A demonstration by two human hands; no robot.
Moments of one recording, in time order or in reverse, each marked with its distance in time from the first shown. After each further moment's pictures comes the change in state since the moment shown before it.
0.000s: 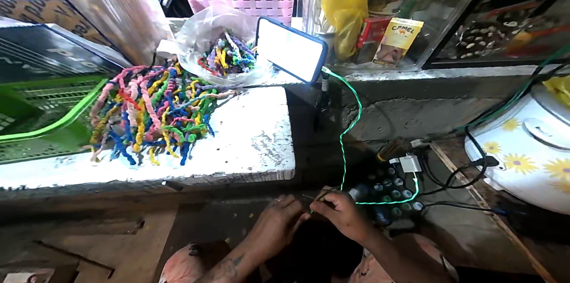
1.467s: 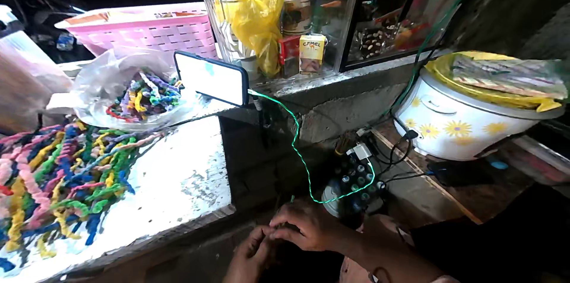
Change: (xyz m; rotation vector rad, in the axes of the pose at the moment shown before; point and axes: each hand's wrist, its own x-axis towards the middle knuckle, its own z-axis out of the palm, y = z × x) left_hand 0.003 0.026 0.003 -0.746 -0.058 -0.583; right_hand 0.004 0.001 -0.004 -0.165 0.014 -0.583
